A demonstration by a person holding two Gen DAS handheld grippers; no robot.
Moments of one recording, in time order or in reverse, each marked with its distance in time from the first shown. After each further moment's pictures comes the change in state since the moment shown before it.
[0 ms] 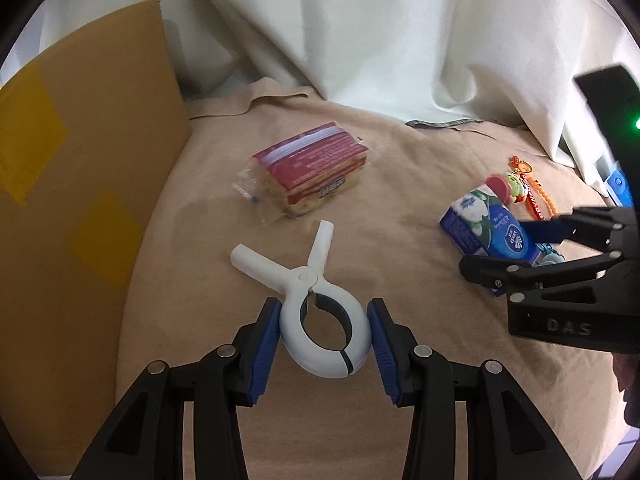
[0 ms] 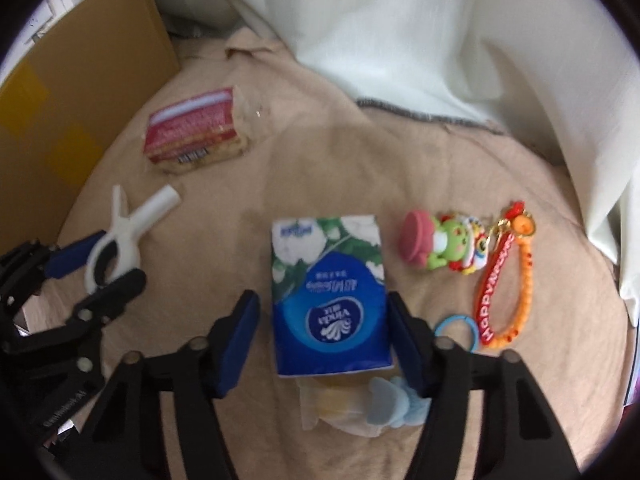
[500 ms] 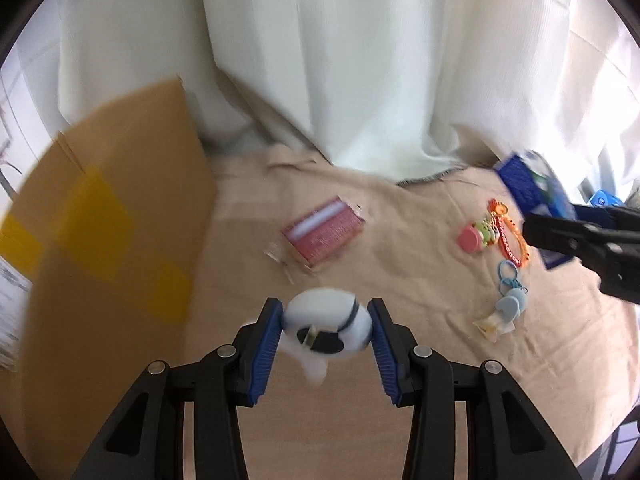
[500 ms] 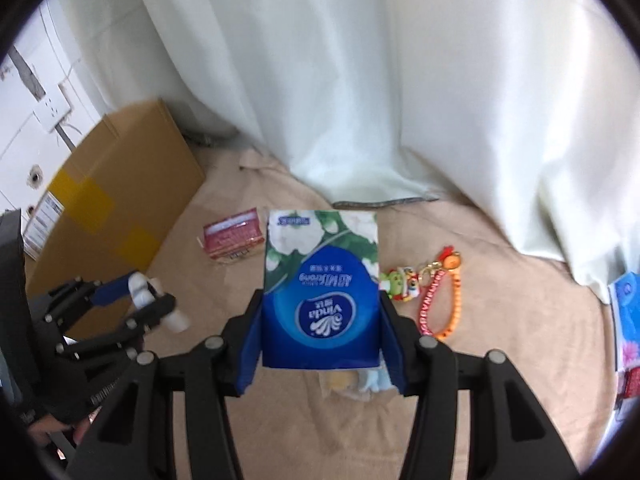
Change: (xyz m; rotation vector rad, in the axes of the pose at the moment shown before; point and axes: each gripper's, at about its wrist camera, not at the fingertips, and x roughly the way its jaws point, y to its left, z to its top) left arm -0.078 0.002 0.036 0.030 -0.068 0.027; right arm -0.131 -0.023 -0.009 0.144 -0.241 0.057
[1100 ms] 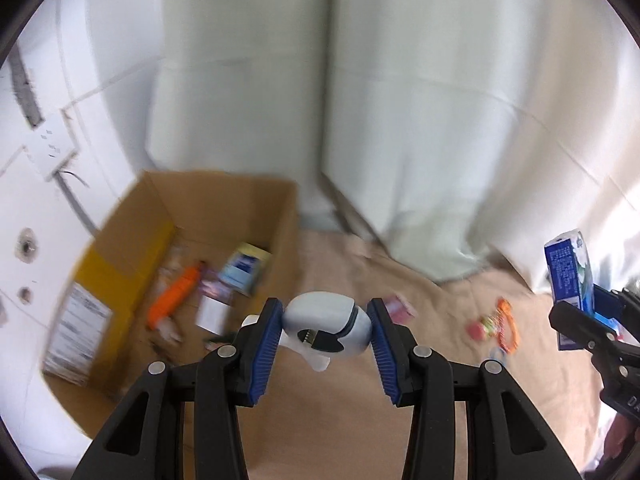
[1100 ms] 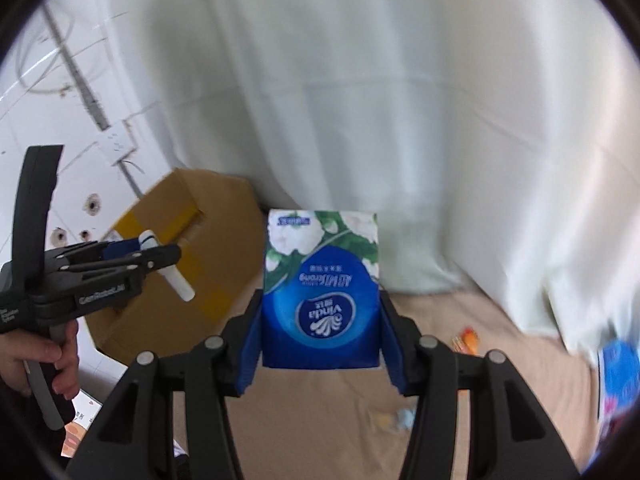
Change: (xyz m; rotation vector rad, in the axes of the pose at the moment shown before) left arm -0.100 0.095 0.076 -0.184 -0.094 0.074; right arm -0.065 0.073 0.064 -0.127 -0.197 0.124
